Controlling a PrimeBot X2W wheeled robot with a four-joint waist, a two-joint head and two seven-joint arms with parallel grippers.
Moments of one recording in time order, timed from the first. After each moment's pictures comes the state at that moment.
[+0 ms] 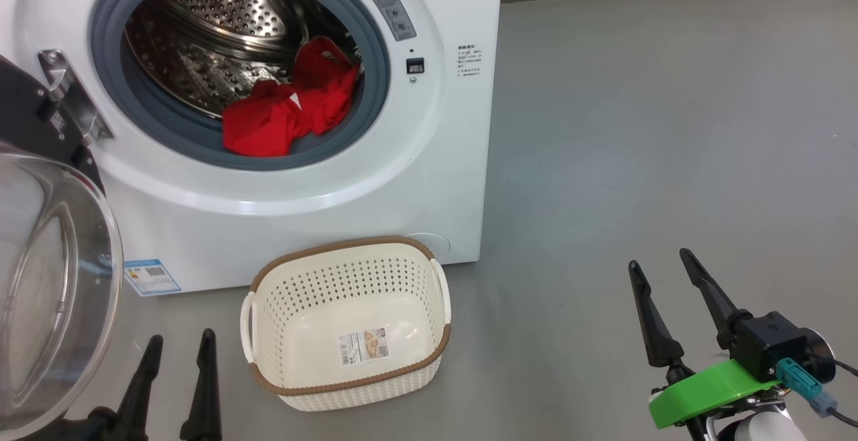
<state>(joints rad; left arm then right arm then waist) 0.06 0.18 -0.03 0.03 -0.45 0.03 -0.20 -0.06 -0.05 0.01 0.22 0.17 0.13 -0.26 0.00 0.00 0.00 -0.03</state>
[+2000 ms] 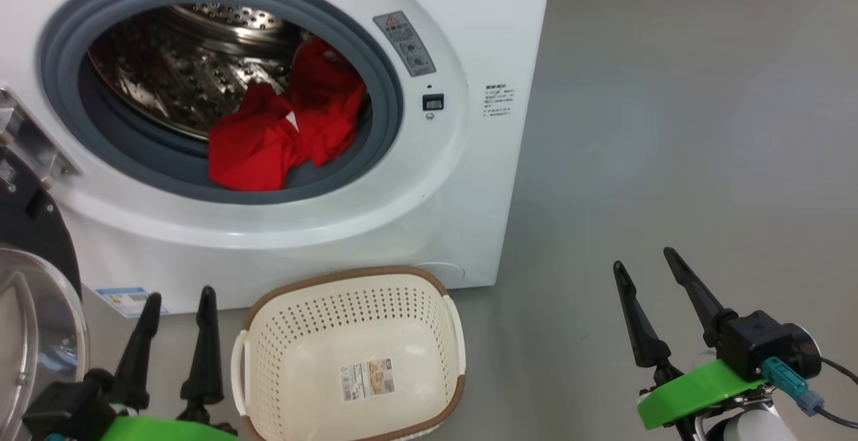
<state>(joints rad) 0.00 0.19 -0.05 0.00 -0.47 0.06 -0.19 -0.07 -0.05 0.05 0.22 0.18 0.13 -0.26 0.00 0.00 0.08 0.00</state>
